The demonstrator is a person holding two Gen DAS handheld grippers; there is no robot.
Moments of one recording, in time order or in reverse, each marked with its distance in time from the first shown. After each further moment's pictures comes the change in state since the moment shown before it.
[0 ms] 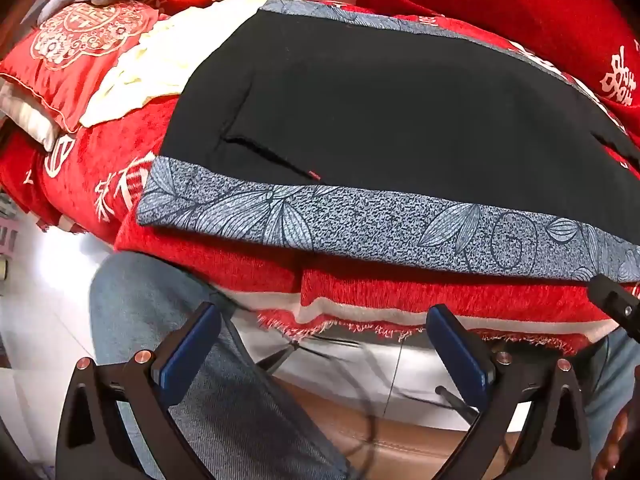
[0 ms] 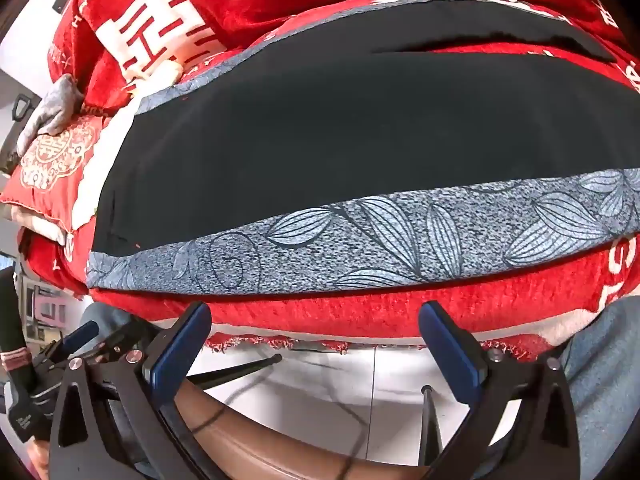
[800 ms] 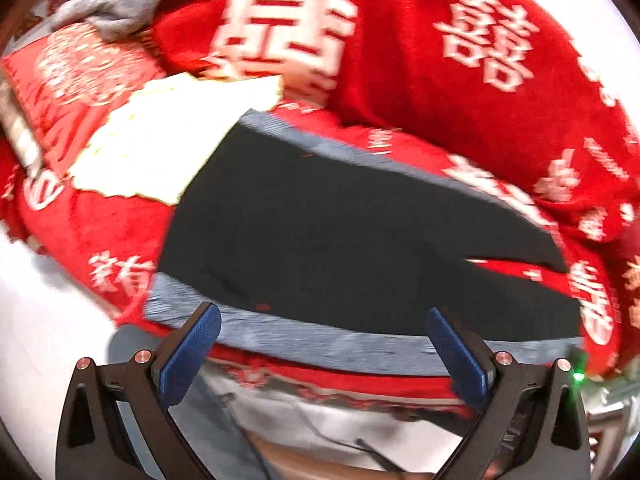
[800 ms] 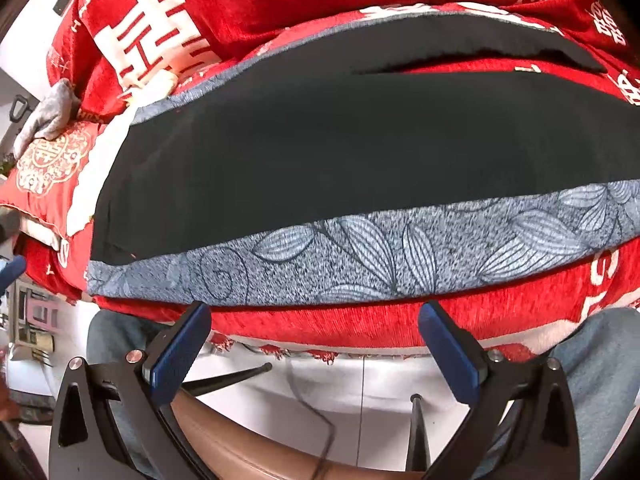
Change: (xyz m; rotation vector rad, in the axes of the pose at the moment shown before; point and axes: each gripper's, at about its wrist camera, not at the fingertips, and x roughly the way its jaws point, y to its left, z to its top) left arm -0.118 0.020 0.064 -0.108 -0.254 -0.303; right arm -0.018 -0.002 0.008 -0.016 -0.057 -0.029
